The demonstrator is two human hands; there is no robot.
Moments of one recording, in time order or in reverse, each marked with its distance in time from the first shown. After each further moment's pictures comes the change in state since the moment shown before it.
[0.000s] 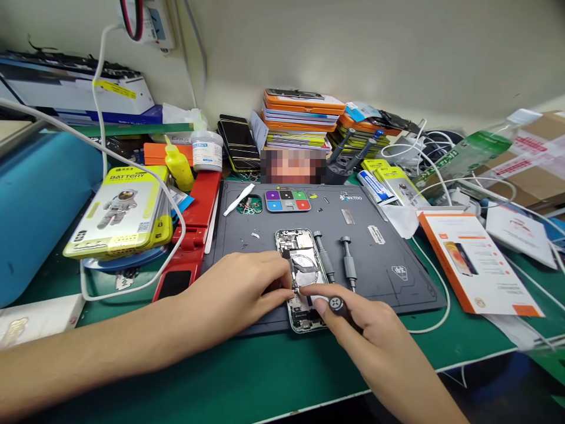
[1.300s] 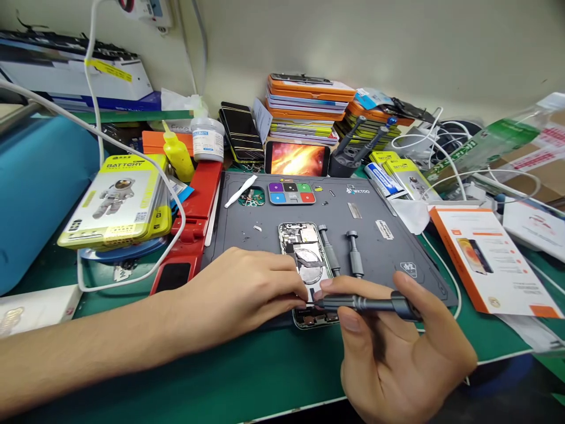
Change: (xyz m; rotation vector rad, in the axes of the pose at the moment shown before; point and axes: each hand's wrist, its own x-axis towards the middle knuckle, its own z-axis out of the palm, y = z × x) left_hand -0.004 0.003 -0.002 0.102 0.001 0.256; right_hand 0.007 0.011 0.044 0.019 0.681 -0.747
